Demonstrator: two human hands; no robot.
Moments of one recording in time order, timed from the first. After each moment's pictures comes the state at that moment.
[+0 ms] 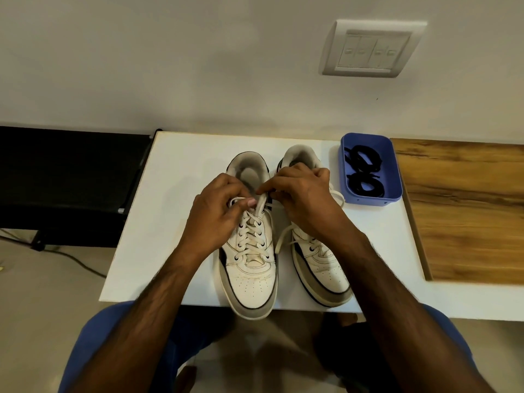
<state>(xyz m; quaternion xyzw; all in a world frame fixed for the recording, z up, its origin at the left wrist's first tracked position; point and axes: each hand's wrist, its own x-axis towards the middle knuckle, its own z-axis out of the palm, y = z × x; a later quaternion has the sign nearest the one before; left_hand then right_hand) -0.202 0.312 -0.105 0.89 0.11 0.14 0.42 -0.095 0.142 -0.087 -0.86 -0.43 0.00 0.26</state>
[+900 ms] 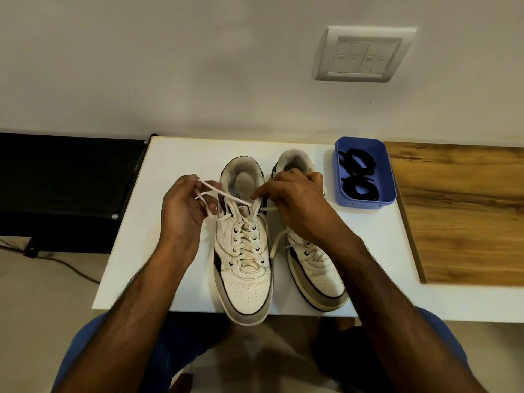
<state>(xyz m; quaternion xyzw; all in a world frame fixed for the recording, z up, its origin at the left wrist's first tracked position) -0.202 0.315 -0.078 0.48 0.29 0.20 0.81 -0.095 0.140 -0.082 -0.86 -0.43 0.03 0.26</state>
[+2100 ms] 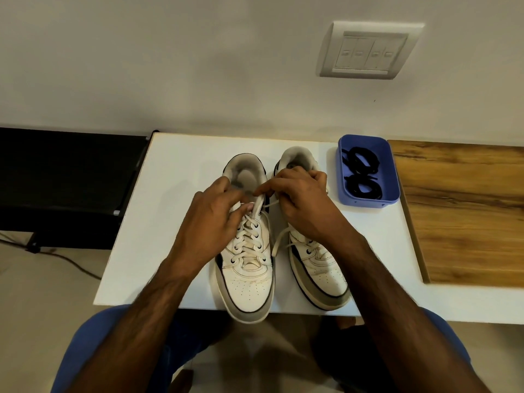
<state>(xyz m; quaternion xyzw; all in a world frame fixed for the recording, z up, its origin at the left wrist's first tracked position) -0.204 0.304 -0.098 0.94 0.07 0.17 0.28 -0.096 0.141 -0.080 -0.86 -0.41 0.07 0.29</state>
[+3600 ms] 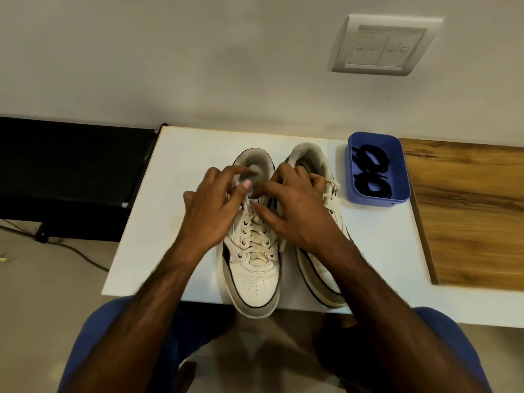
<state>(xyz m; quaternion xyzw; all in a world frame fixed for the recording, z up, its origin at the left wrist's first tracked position) -0.205 0.312 -0.090 0.91 0.20 0.10 0.35 -0.121 0.155 -0.089 -0.87 -0.42 -0.01 0.25</state>
